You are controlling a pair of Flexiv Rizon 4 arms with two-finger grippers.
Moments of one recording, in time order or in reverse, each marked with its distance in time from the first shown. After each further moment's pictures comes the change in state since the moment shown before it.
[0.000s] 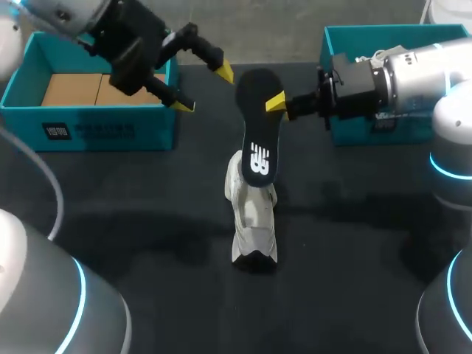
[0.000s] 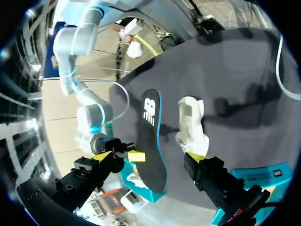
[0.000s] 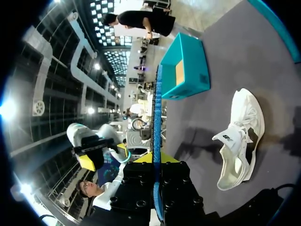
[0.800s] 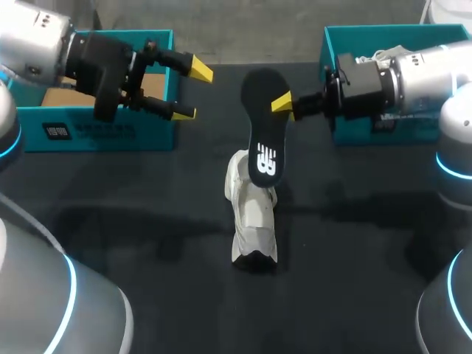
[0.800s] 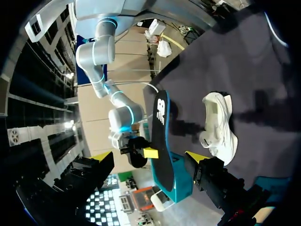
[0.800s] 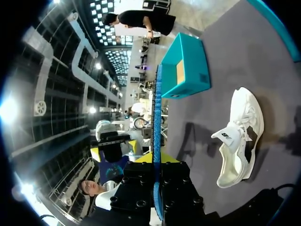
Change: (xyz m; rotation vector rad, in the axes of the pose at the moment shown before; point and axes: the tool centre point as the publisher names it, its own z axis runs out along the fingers) left arm 0.015 0.001 -0.005 -0.016 -0.389 0.028; right arm 0.001 -0.001 -0.007 0.014 0.019 0.003
